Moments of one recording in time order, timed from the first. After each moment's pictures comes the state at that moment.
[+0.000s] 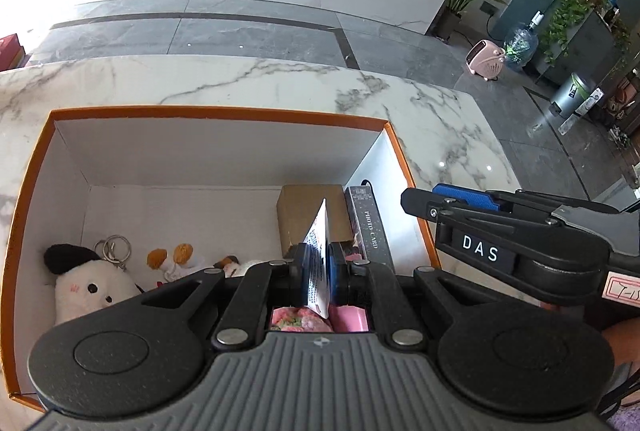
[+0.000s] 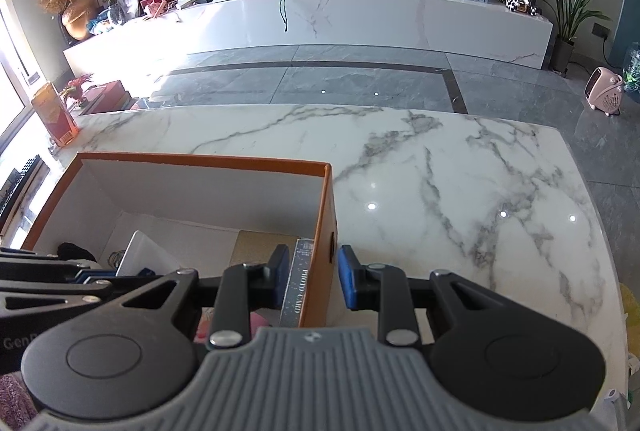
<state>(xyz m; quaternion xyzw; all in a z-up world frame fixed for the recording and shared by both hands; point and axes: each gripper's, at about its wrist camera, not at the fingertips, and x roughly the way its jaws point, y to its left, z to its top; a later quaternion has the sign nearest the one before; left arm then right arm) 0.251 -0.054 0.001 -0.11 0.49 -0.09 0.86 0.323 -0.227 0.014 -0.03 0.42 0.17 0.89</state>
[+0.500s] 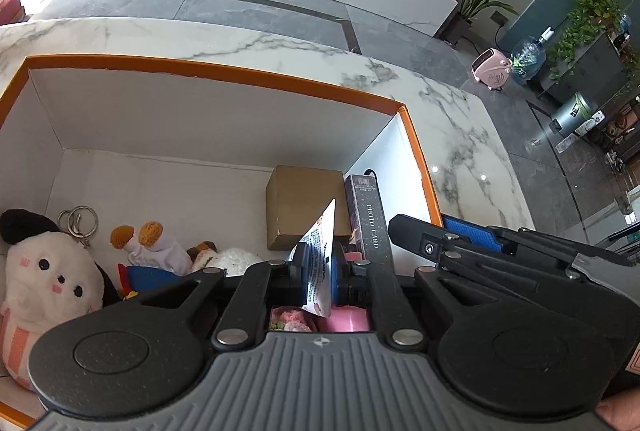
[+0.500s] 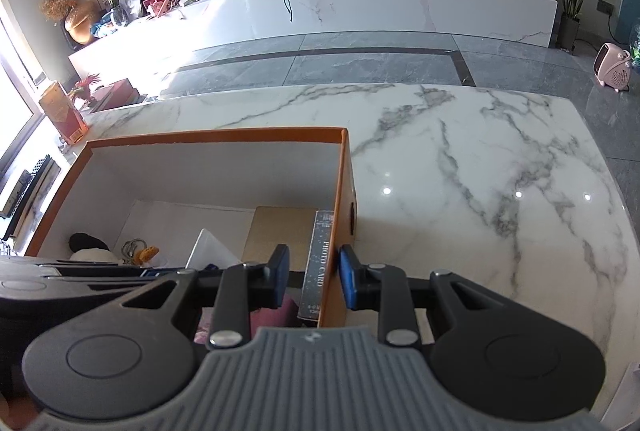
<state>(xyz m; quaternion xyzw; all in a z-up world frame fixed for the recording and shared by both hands) 0.259 -0.060 -0.034 -0.16 0.49 -0.08 0.85 0.313 -0.225 -0.004 0.00 0.43 0.18 0.88</state>
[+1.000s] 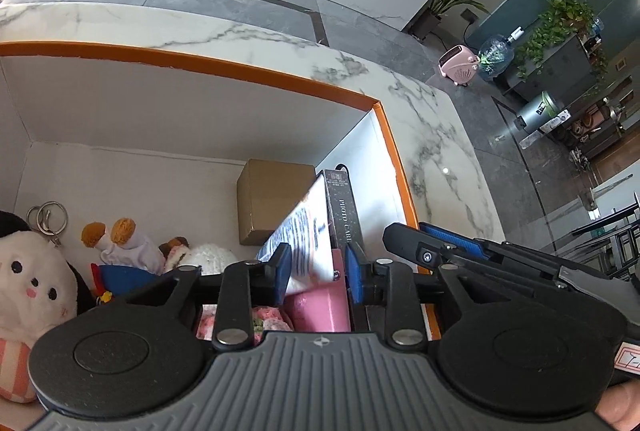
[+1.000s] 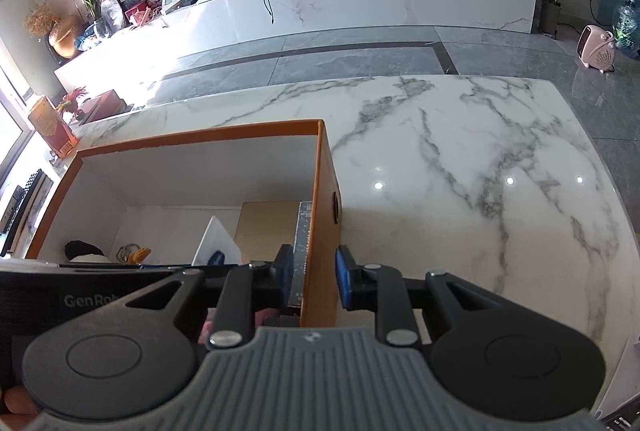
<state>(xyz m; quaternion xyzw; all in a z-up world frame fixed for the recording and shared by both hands) 0.258 -0.051 -0.034 -0.19 0.49 -0.13 0.84 0.306 -0.235 -0.002 0.02 0.44 0.16 0.88</state>
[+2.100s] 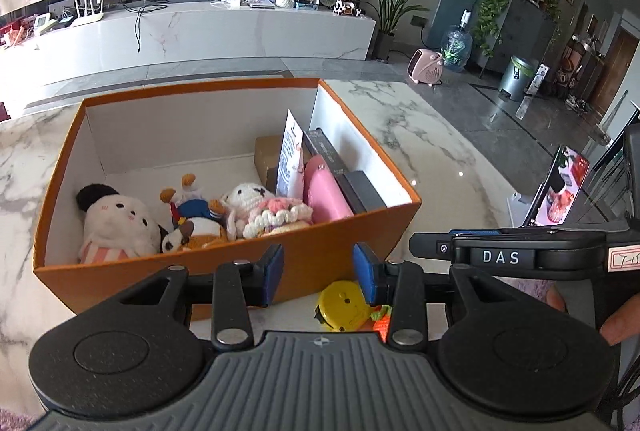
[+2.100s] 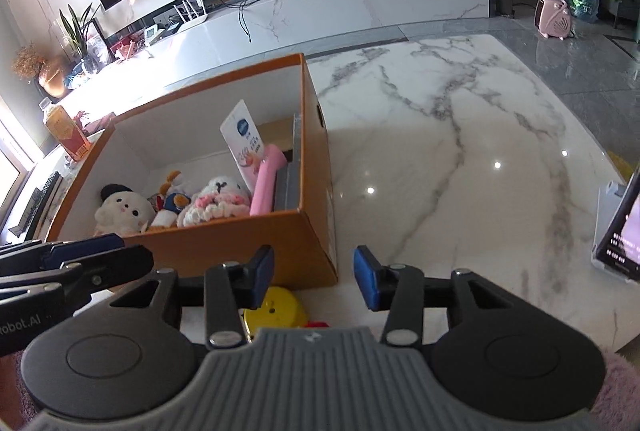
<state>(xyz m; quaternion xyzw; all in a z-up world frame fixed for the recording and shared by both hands) 0.111 -0.067 -0.008 -0.03 0.39 -0.16 0.91 0.158 -0.269 -0.012 0.08 0.42 0.12 0.90</state>
